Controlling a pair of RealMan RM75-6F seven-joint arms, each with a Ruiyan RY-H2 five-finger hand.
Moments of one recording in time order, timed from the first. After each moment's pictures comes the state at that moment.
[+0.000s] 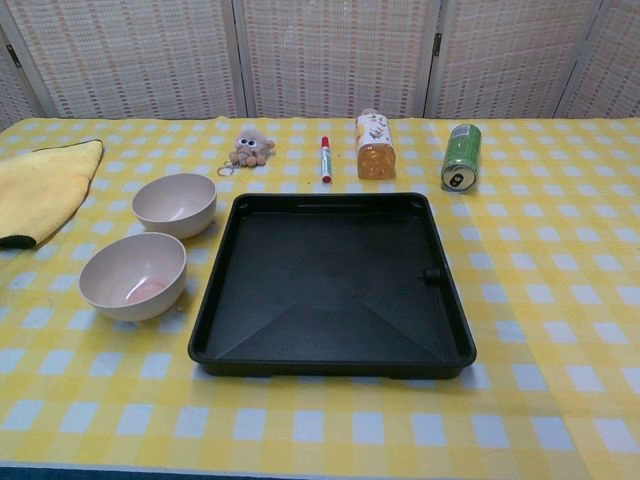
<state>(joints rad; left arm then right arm) -0.14 -1.16 -0.01 -1.60 1.59 1.45 0.04 0.06 -1.10 0.03 -1.63 -1.53 1.49 -0.07</state>
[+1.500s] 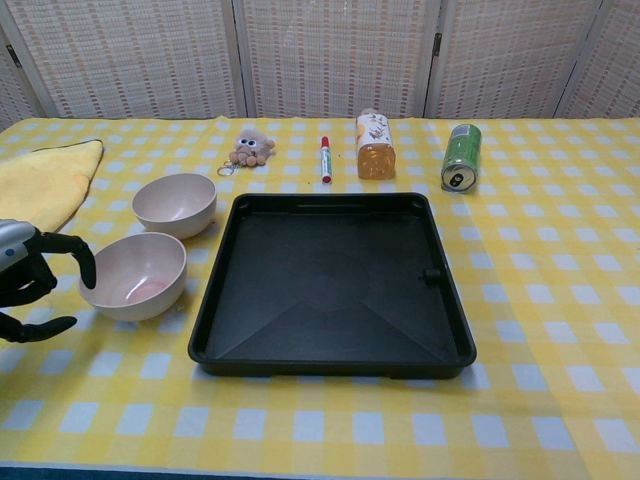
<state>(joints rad) -0.32 -1.52 -0.02 -1.37 1.60 1.26 0.11 0.08 -1.08 0.04 -1.63 -1.51 1.44 -0.03</state>
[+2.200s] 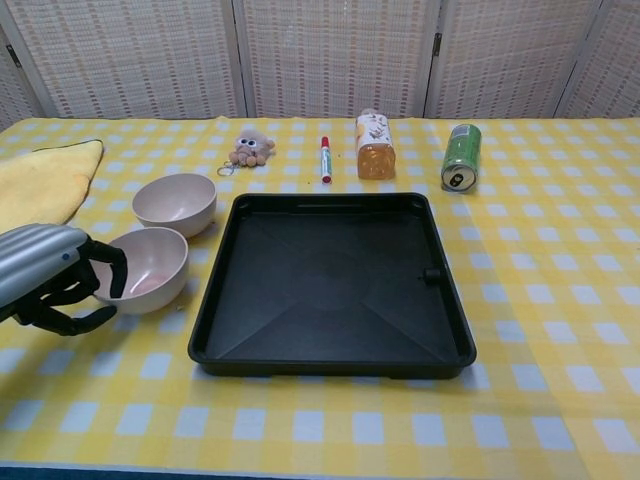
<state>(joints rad) -0.39 -1.62 -0.03 -1.26 1.57 1.21 0.10 0.08 -1.07 0.04 -1.63 -1.50 1.42 -0.02</state>
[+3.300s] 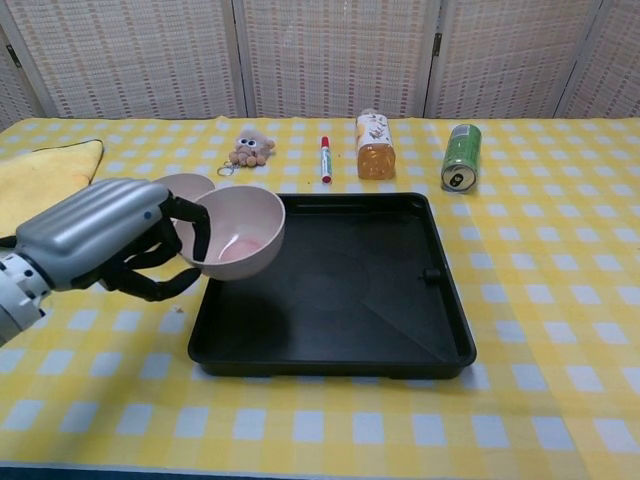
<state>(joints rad) -0.47 -1.71 -0.09 -1.42 1.57 1.23 0.30 0.06 -1.04 0.00 -1.64 -1.58 1.49 0.05</state>
